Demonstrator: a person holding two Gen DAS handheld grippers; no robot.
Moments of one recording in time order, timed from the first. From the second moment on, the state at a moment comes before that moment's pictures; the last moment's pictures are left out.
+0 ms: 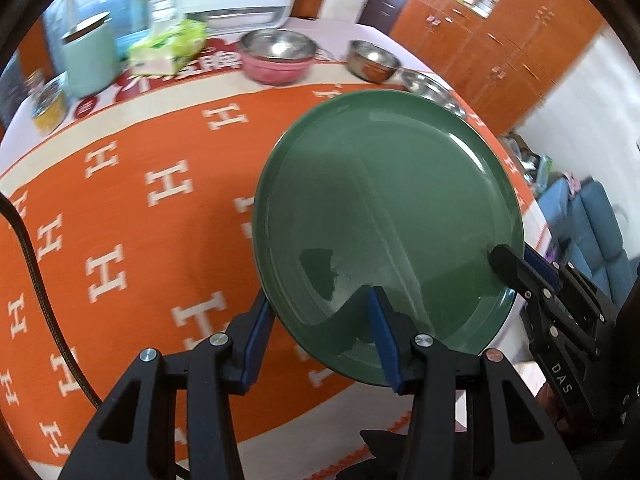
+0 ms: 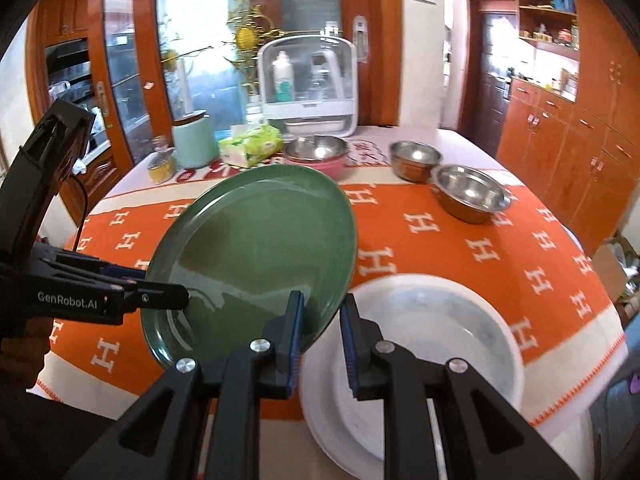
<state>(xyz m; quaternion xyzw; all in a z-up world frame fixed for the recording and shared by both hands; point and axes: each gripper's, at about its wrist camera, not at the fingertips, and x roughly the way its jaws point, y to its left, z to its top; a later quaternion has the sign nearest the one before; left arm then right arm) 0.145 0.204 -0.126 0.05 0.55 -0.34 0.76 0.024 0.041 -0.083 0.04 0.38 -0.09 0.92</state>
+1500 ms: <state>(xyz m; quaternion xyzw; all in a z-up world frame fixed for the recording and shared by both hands) 0.088 0.046 -0.159 0.16 0.59 -0.38 0.69 -0.042 -0.070 -0.136 0.09 0.50 -0.16 0.85</state>
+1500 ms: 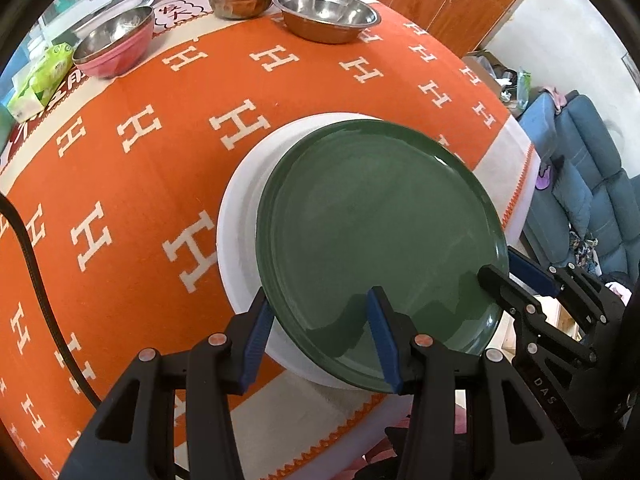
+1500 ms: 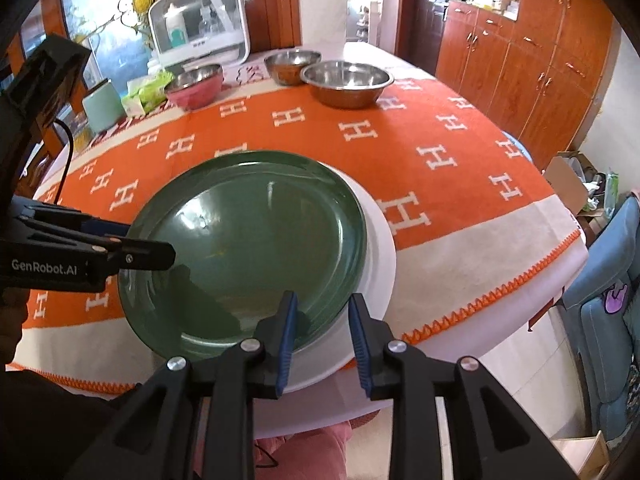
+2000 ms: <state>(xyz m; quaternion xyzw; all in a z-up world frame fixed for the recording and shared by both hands) 0.094 0.039 -0.167 0.14 0.60 -0.35 0.70 -0.027 -0.046 -0.141 0.05 0.51 -0.06 0.85</state>
